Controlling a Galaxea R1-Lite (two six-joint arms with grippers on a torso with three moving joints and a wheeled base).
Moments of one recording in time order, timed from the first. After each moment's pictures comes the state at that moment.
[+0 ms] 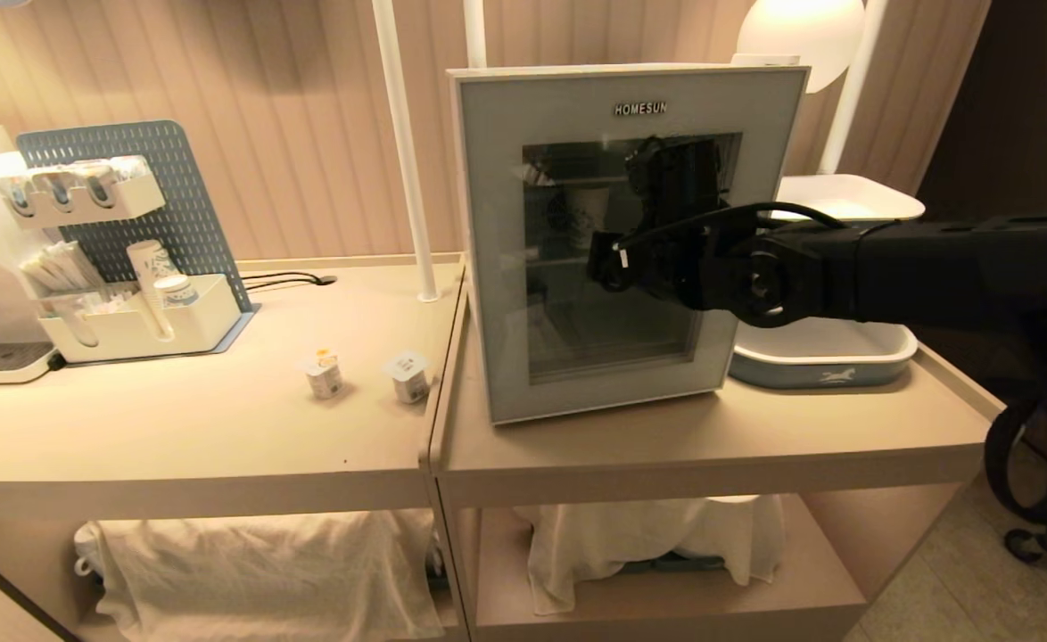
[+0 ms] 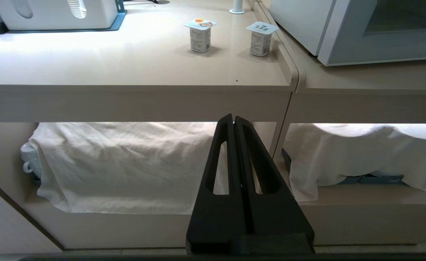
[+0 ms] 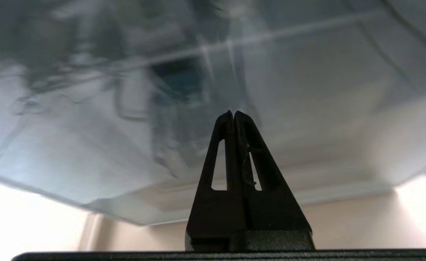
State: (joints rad) left arm 0.00 0.00 0.00 0.00 0.01 -0.04; right arm 0.53 2.22 -1.89 -0.01 -0.41 0.29
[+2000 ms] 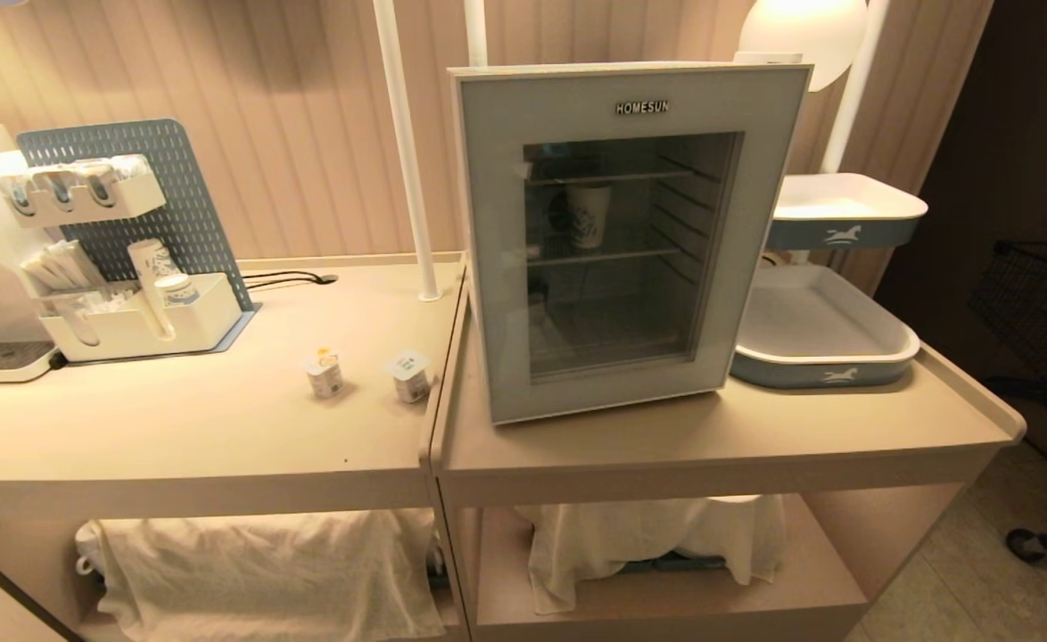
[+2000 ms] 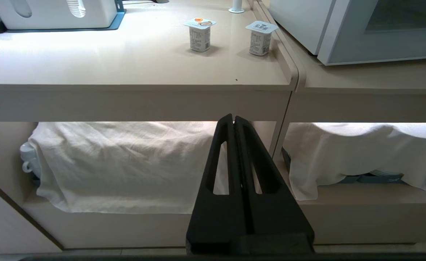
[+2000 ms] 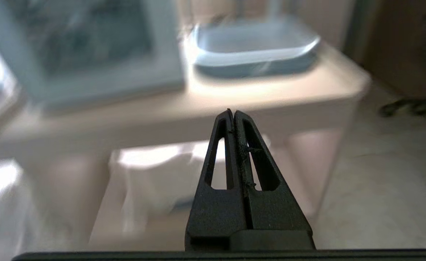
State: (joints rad) left arm 0.00 0.00 0.00 0.00 0.01 -0.04; right arm 0.00 0.03 -0.06 -0.02 -0.04 0.02
